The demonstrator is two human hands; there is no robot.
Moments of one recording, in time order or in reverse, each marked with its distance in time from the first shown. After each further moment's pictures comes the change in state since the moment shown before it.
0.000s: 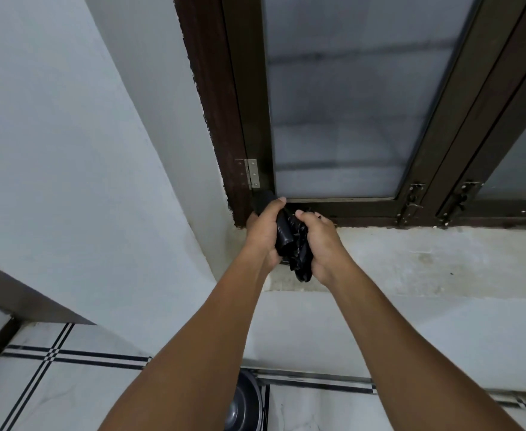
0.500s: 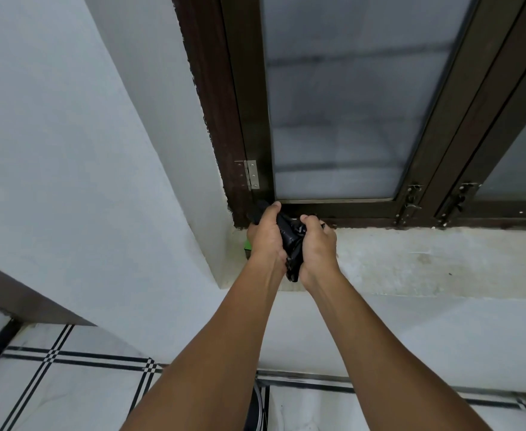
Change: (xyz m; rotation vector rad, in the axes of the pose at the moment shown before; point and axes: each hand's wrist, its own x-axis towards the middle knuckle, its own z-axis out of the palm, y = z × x) left_hand -0.007 -0.009 0.014 -0.187 0.185 0.005; right_hand -0.010 0.010 0.016 0.182 0.233 -0.002
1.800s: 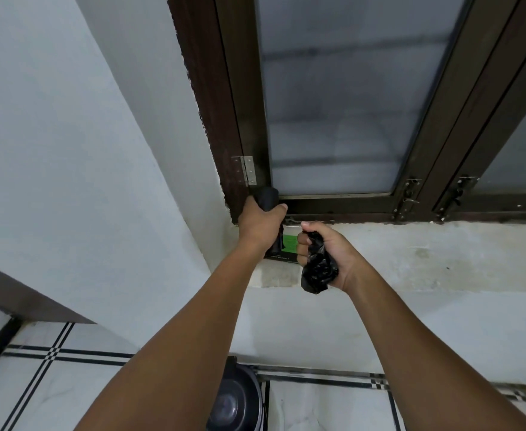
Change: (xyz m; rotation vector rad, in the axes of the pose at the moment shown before) left_hand 0.011 0.021 -0.013 0.831 -0.053 0.420; right_hand 0.031 -0.010 -0.055 -0.065 -0.526 0.295
